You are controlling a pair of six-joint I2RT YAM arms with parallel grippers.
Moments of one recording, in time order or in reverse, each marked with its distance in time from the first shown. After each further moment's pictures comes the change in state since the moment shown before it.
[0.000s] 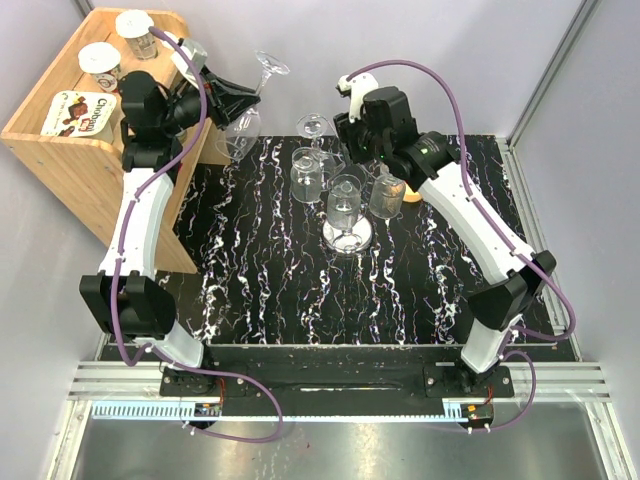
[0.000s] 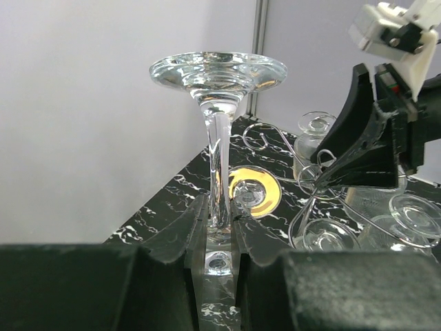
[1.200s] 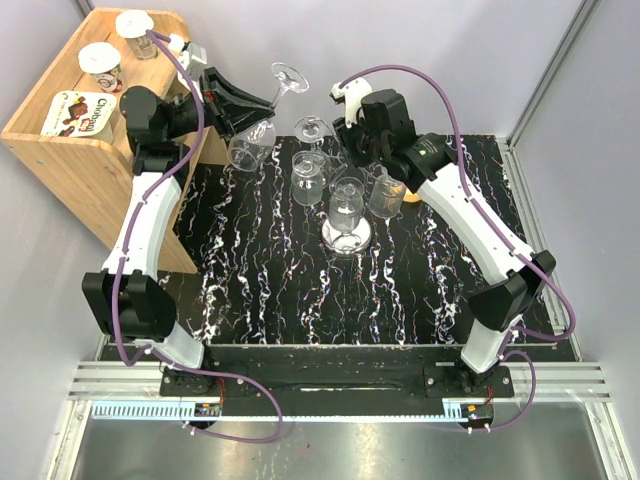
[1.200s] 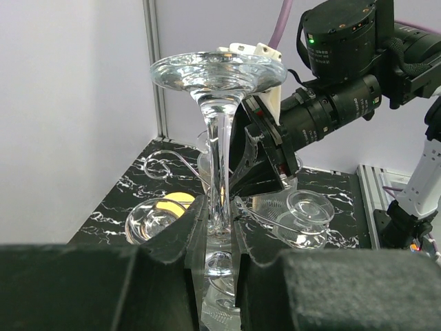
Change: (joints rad) left arm -0.036 -0.016 -0.094 0.418 0.246 -0.384; right arm 0.010 0.005 -0.017 -0.003 0.000 -0.086
